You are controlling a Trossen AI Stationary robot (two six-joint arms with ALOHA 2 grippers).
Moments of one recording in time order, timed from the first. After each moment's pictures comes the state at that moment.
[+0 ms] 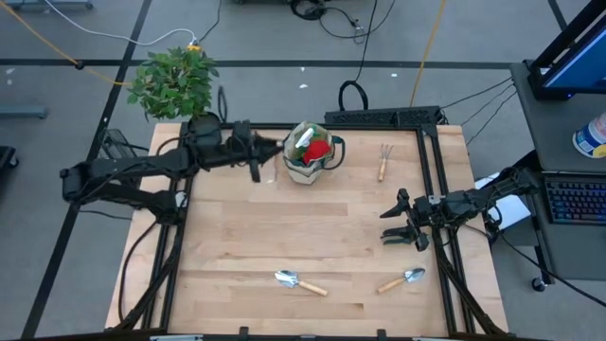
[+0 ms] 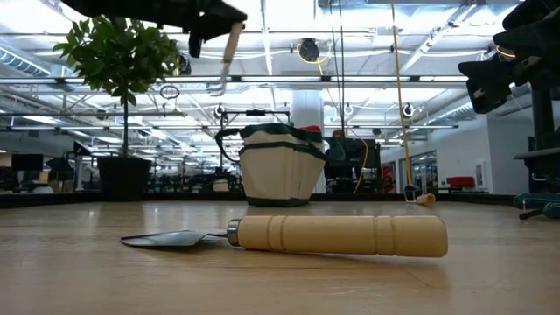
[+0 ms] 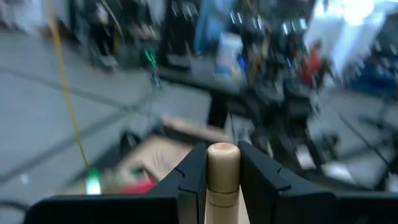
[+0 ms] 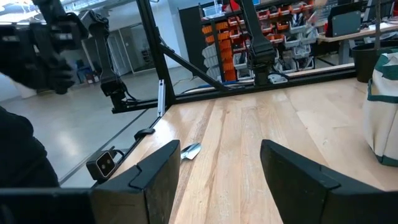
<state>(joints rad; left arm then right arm) 0.31 1.11 0.79 0.32 0.09 -0.18 0.38 0.09 0.02 0.08 0.16 0.24</state>
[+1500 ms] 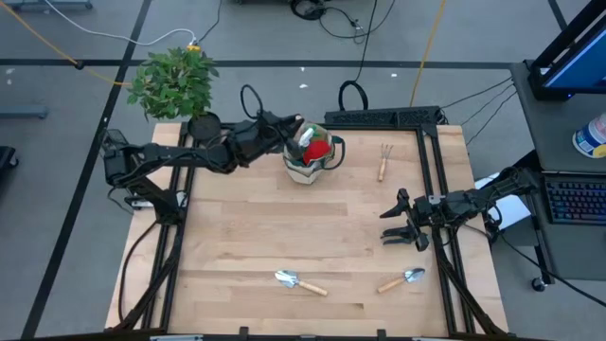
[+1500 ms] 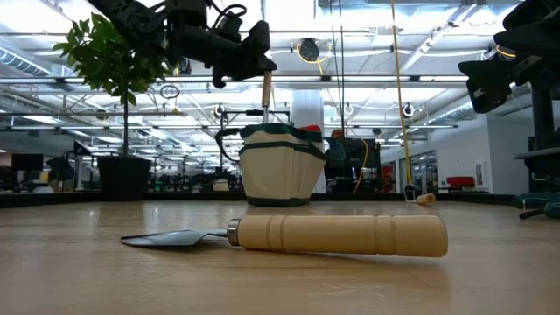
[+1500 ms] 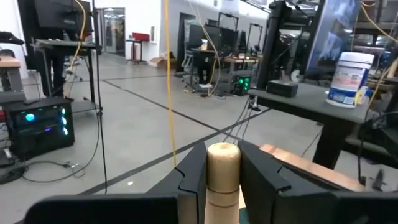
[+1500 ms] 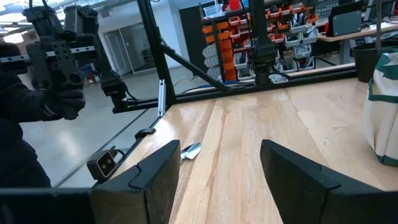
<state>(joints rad) 0.36 1.53 0.90 0.70 -0.29 -0.10 0.38 0.09 0.02 0.08 0.16 0.24</state>
